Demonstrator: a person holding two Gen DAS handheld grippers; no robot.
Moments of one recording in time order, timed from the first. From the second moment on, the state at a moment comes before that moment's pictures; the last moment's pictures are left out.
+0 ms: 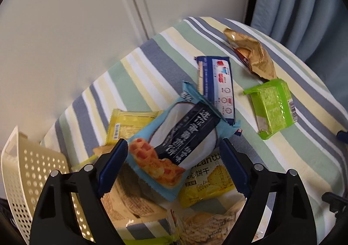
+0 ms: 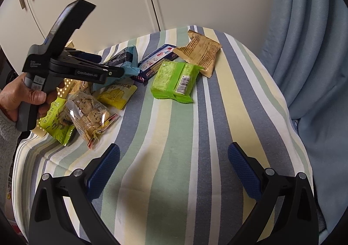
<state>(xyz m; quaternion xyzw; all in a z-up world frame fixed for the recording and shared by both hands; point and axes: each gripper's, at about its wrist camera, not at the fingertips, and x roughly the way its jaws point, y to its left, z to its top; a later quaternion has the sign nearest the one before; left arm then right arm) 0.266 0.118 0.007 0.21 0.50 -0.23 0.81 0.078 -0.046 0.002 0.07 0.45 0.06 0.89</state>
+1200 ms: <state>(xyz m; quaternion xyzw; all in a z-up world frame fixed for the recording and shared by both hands) 0.186 0.249 0.107 -0.10 0.35 -0.17 0.91 0.202 -0.038 -0.008 0.09 0.50 0.04 0.86</state>
